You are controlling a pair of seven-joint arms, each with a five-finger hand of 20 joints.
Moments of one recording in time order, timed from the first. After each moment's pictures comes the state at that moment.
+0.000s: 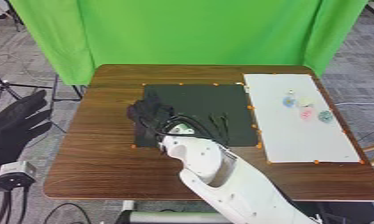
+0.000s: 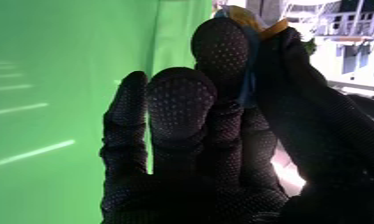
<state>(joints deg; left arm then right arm) 140.4 -56.9 -125.0 -127.6 45.8 -1.4 0.6 -69.0 -77.9 37.1 -94.8 -155.5 -4.2 8.5</state>
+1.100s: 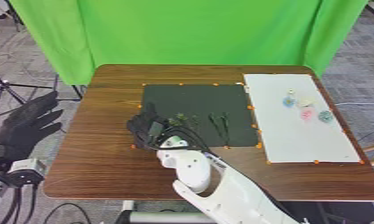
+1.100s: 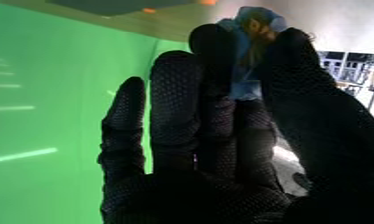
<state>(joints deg) 138.0 -55.3 -122.0 -126.7 46.0 -1.5 -1.2 -70.4 -80.4 35.0 -88.9 -165.1 -5.6 9.1</state>
